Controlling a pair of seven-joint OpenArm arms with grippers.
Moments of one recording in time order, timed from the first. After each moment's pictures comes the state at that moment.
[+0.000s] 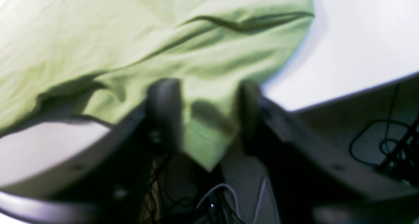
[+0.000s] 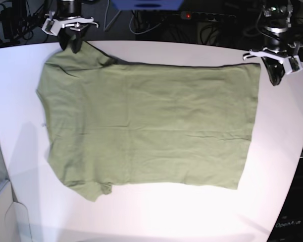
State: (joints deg) left arm 40.7 -4.9 -24.3 112.2 -16.4 -5.3 8.6; right arm -45.2 0.9 6.4 85.5 22.3 6.6 23.2
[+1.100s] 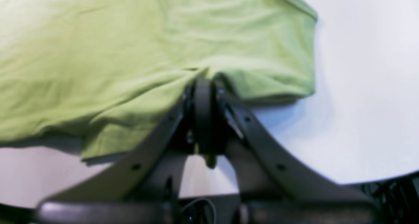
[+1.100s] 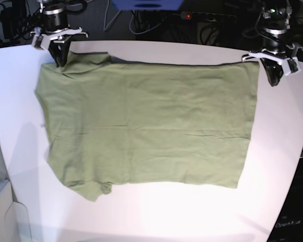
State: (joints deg) left arm 39.6 -5.0 -23.9 110.5 -16.4 -5.3 8.6; right arm -43.7 9.0 6.3 91.2 21.6 6.6 17.6
